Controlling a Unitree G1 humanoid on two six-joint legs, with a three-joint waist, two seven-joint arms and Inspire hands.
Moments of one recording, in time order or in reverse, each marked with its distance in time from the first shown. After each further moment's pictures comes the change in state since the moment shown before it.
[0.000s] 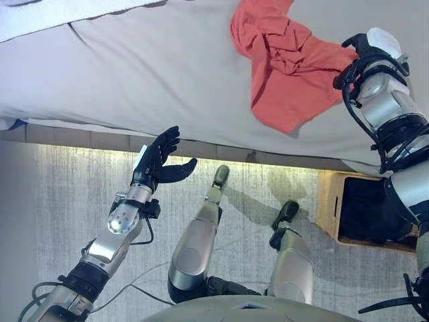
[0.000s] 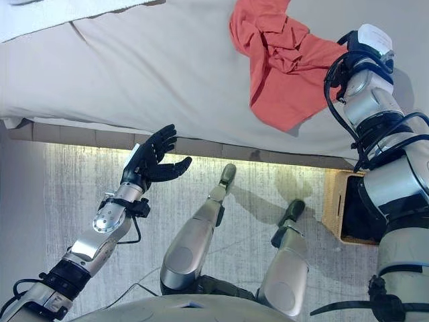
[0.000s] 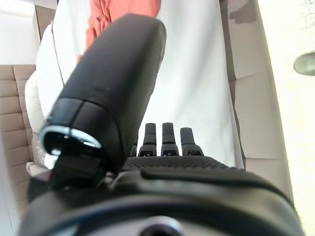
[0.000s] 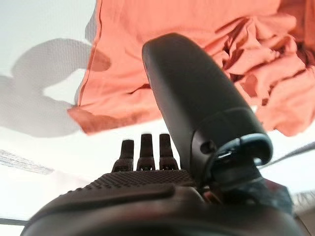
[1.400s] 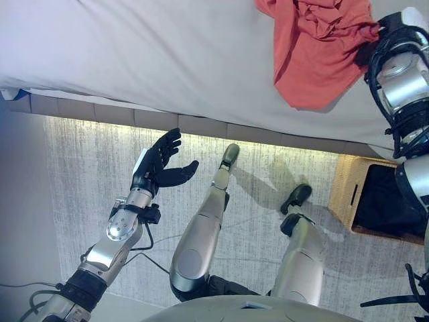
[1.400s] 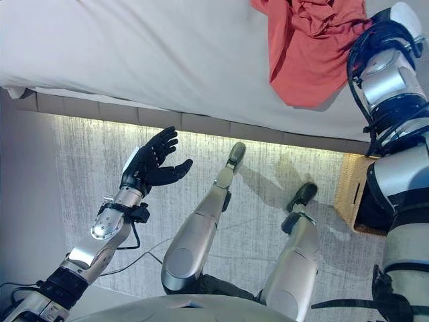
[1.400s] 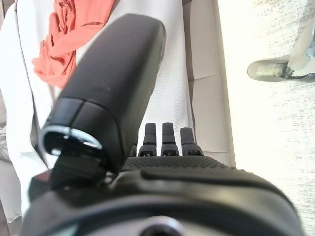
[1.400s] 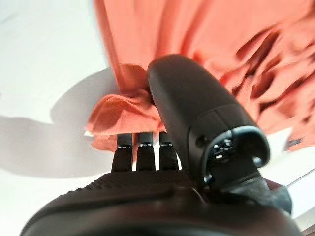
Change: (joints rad) left arm 0.057 0.003 0.004 -0.078 -0.016 -0.008 0.000; right arm -0.071 -0.020 -0.053 -0.008 0.170 0.036 -0.044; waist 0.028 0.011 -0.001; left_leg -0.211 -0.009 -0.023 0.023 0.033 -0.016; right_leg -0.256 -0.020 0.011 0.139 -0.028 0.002
